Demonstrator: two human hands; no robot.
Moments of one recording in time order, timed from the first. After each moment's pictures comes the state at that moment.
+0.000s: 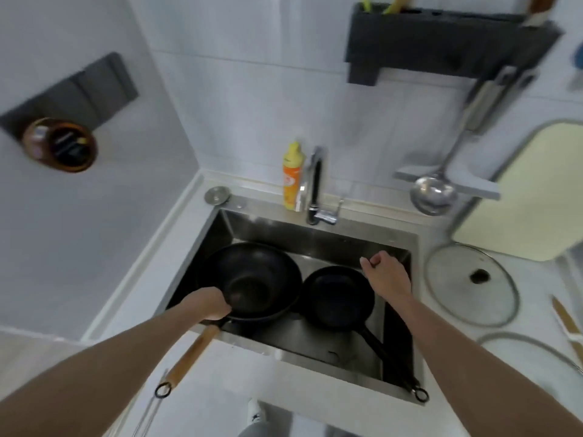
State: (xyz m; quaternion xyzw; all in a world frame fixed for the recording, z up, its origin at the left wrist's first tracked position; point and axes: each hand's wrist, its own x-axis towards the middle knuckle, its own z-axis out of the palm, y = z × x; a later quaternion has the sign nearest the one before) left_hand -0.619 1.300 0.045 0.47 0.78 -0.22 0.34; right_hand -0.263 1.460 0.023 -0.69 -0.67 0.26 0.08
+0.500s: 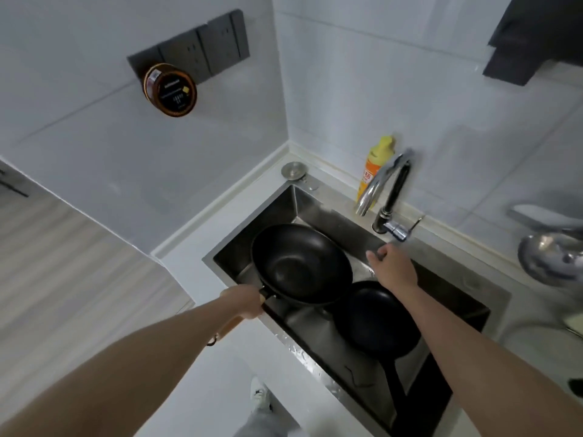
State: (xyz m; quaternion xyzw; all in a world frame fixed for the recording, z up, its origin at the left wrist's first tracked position) left_hand -0.562 1.267 0.038 0.35 0.84 -0.20 0.37; right_hand -0.368 1.530 -0.012 -0.52 -0.79 0.33 0.04
